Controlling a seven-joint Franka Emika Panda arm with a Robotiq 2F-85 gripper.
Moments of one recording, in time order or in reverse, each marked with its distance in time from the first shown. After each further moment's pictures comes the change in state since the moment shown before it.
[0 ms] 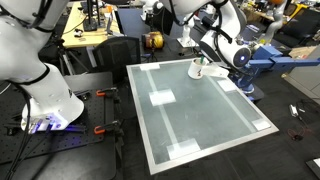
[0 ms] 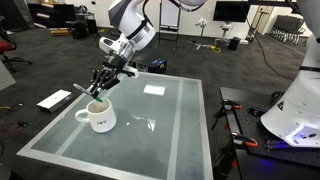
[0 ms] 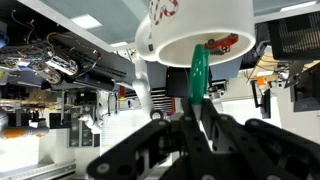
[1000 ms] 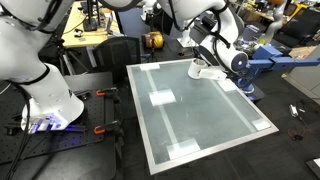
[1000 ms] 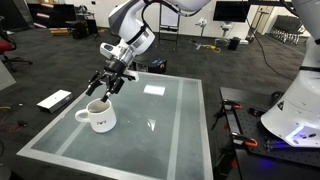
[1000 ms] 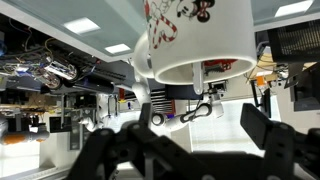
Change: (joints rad) arm 0.001 0.039 0.000 0.019 0.000 0.000 0.003
